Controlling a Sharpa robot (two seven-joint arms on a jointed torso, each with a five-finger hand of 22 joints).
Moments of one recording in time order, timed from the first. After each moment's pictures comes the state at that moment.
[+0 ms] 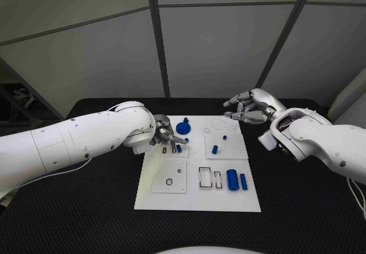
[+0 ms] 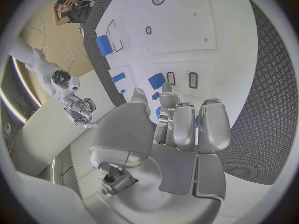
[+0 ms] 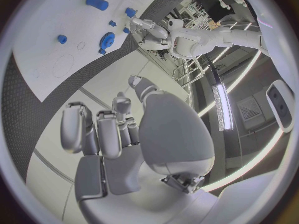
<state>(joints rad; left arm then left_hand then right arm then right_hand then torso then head) 1.29 -0.67 -0.04 1.38 -0.97 0.11 -0.60 1.16 0.02 -0.19 0.28 0.06 1.04 0.06 0.41 0.42 1.29 -0.01 0.96 0.90 1.47 -0.06 1.31 1.27 0.13 1.39 0.04 1.37 1.21 1.24 -0.84 0.01 1.52 -0.88 -0.40 0.07 1.37 -0.12 0.24 0.08 0.40 0.88 0.17 0.20 0.08 1.14 0.09 1.12 1.01 1.47 0.02 1.46 1.31 0.05 1.37 0.12 1.42 1.31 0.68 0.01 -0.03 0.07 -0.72</state>
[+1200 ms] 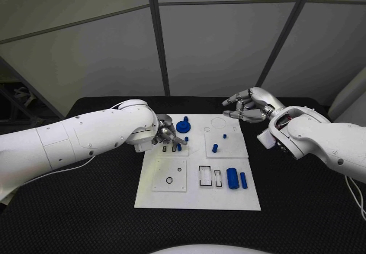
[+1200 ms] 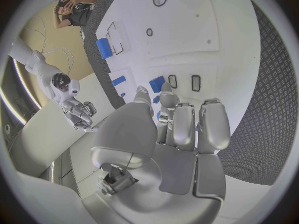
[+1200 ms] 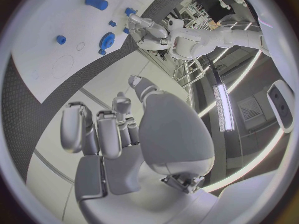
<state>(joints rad) 1.29 -0.64 -0.04 1.35 -0.97 0.15 -0.59 1.23 0.04 -0.18 0.26 0.07 1.02 0.06 0.44 0.47 1.28 -0.01 0.96 0.90 1.47 -0.06 1.31 1.27 0.13 1.39 0.04 1.38 1.22 1.24 -0.83 0.01 1.51 -0.88 -0.40 0.06 1.37 -0.12 0.24 0.08 0.41 0.88 0.17 0.20 0.08 1.14 0.09 1.12 1.01 1.47 0.02 1.46 1.31 0.05 1.37 0.12 1.41 1.31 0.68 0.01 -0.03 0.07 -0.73</state>
